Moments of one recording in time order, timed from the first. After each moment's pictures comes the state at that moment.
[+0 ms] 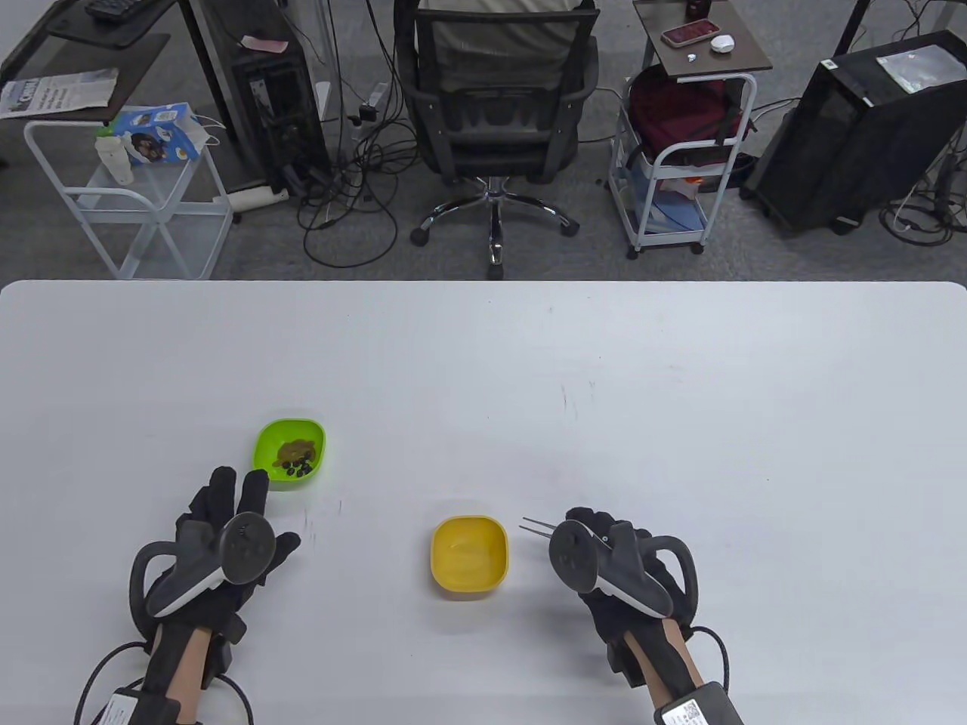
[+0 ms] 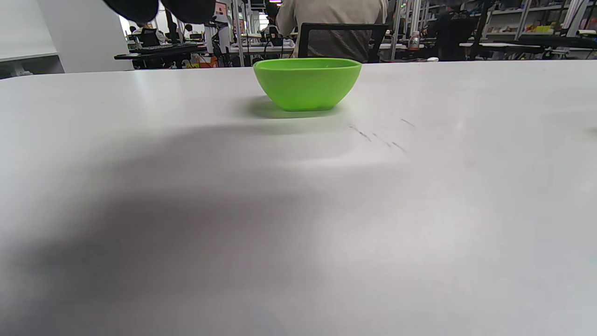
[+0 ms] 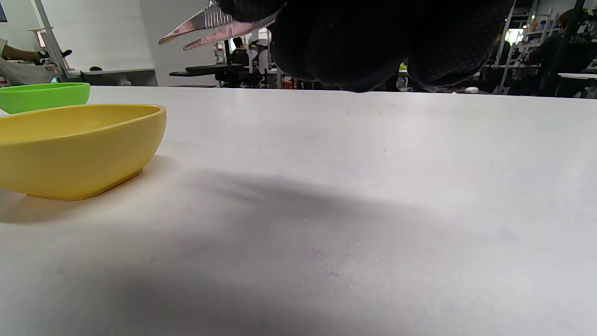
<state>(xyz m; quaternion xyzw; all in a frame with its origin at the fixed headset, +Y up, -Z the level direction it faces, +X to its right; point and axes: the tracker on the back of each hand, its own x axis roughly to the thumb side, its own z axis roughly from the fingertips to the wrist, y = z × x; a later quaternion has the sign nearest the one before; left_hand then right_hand) -0.318 -0.701 -0.285 -0.10 -0.05 -0.02 0.99 0.098 -0.703 -0.264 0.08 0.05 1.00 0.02</state>
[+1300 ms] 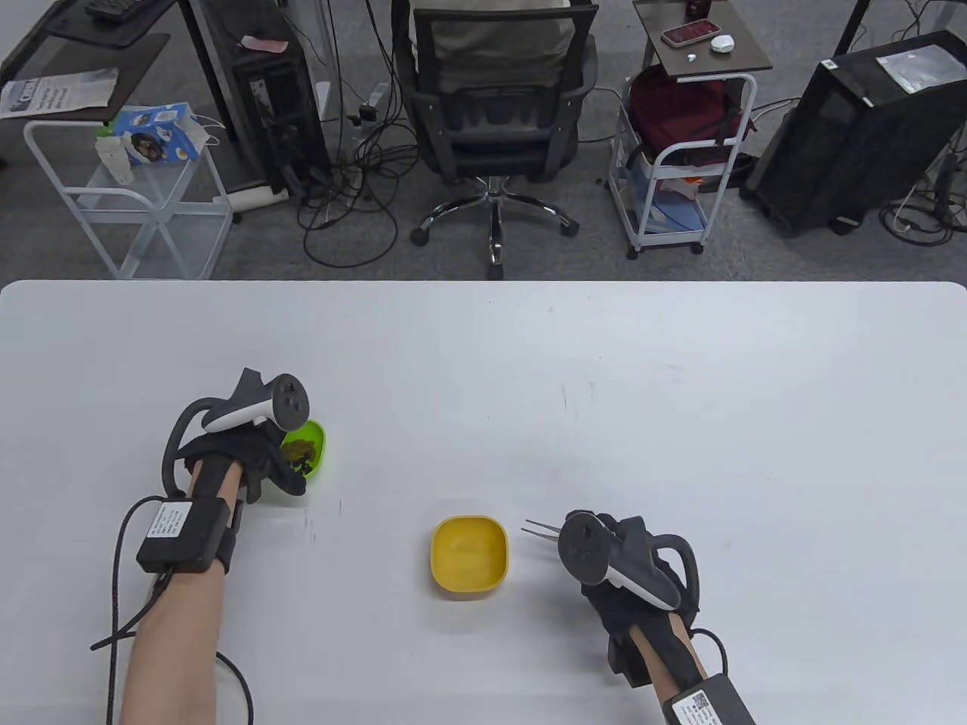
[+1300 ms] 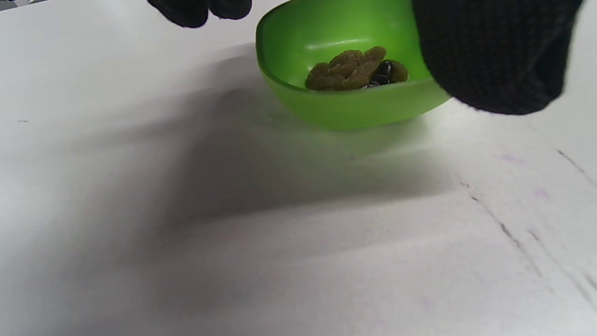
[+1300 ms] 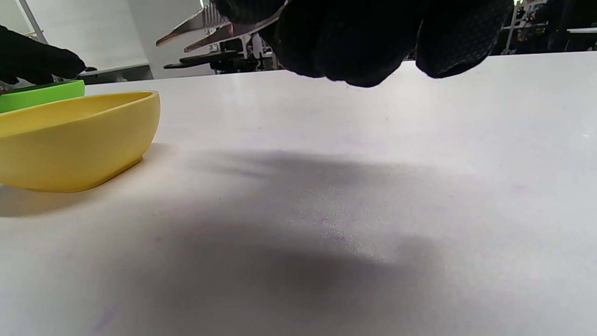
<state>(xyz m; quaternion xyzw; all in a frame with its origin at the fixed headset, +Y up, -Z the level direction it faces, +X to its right) -0.308 -0.703 -0.449 -0.31 -0.06 -0.09 0.94 0.107 -0.716 -0.272 0.07 0.08 0.99 0.06</state>
